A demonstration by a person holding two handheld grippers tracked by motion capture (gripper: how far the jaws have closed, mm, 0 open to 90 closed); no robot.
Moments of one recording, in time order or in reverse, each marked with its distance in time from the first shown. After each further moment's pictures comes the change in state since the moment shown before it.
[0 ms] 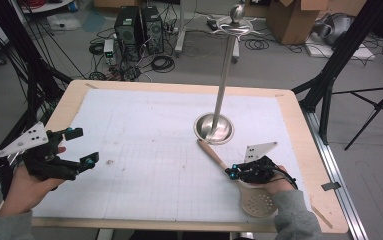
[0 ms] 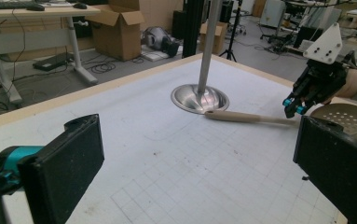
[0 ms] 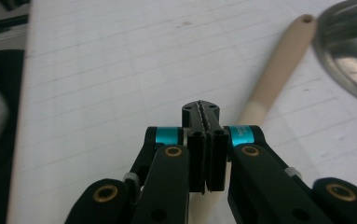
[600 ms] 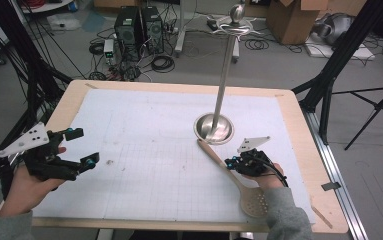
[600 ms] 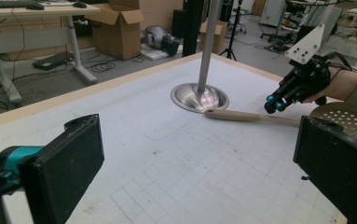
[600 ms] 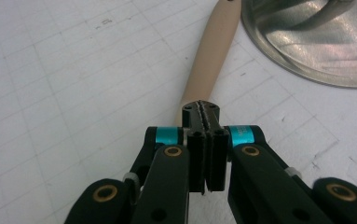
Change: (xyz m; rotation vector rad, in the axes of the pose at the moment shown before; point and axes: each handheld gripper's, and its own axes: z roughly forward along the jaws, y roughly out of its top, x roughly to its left) left arm -0.001 0.000 0.000 0.001 -0.002 0.003; right arm -0.012 0.007 0.016 0.058 -0.192 0.142
